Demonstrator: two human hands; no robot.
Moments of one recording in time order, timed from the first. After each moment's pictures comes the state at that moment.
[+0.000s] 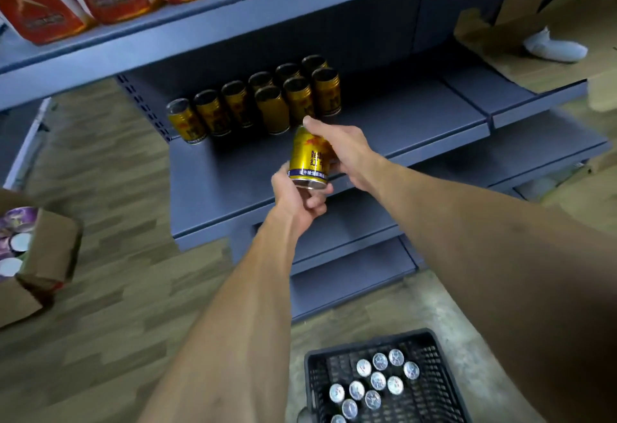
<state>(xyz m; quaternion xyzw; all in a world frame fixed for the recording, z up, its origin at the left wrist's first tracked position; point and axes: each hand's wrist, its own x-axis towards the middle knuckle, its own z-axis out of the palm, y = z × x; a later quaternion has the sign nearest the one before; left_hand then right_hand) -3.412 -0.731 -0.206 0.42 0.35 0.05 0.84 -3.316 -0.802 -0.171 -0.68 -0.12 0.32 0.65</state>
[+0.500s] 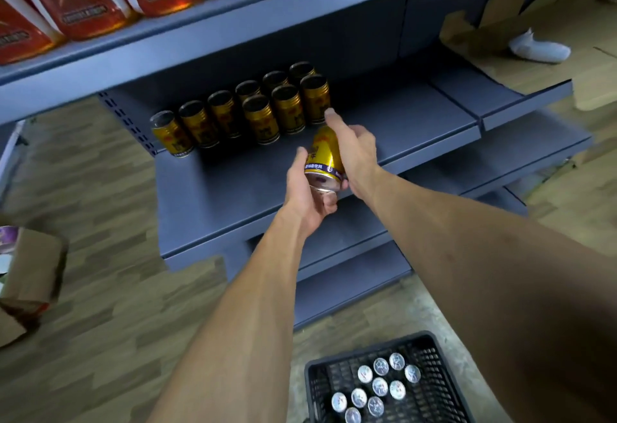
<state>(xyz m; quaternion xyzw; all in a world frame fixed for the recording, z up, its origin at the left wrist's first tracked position) -3.379 -0.733 -0.201 0.43 0.30 0.00 0.85 -3.297 -0.793 -0.183 -0.68 0.03 0.24 0.70</state>
